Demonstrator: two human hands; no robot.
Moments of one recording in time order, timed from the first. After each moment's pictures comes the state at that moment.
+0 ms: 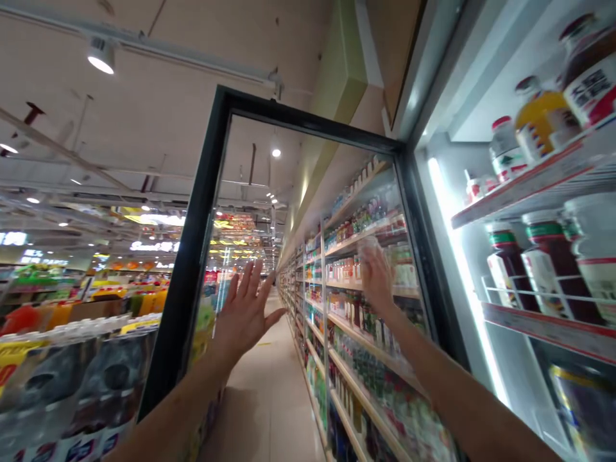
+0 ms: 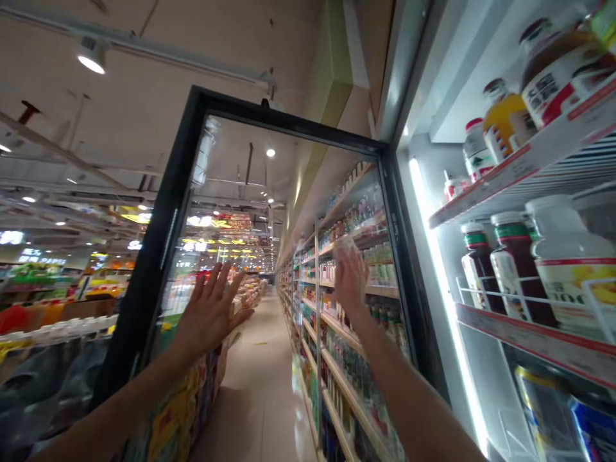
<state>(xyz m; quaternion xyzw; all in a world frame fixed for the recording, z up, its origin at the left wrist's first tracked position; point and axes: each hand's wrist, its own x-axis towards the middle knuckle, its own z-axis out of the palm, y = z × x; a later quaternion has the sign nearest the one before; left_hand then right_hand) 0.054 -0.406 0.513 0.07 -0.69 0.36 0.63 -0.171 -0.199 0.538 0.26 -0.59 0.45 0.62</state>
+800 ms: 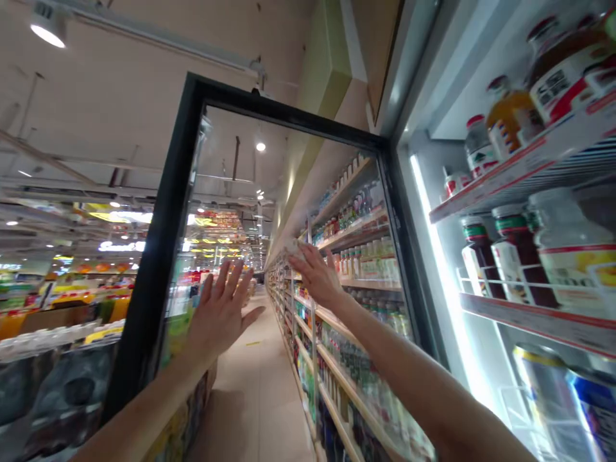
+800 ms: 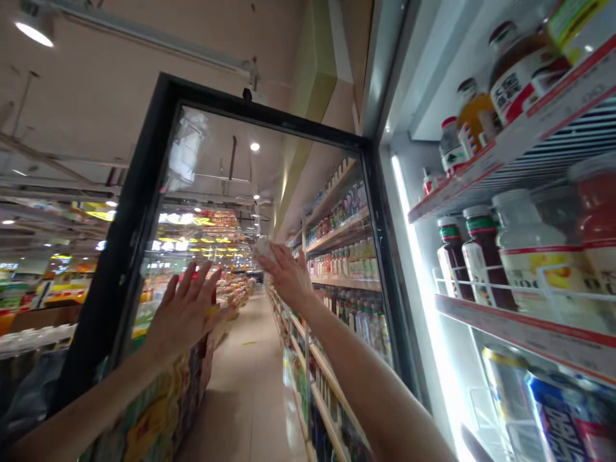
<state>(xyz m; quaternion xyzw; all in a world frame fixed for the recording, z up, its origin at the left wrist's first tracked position) 0.051 -0.410 0.512 0.04 -0.70 0.31 0.64 -0.130 -0.251 0.559 0.47 -0.56 0.21 0.65</state>
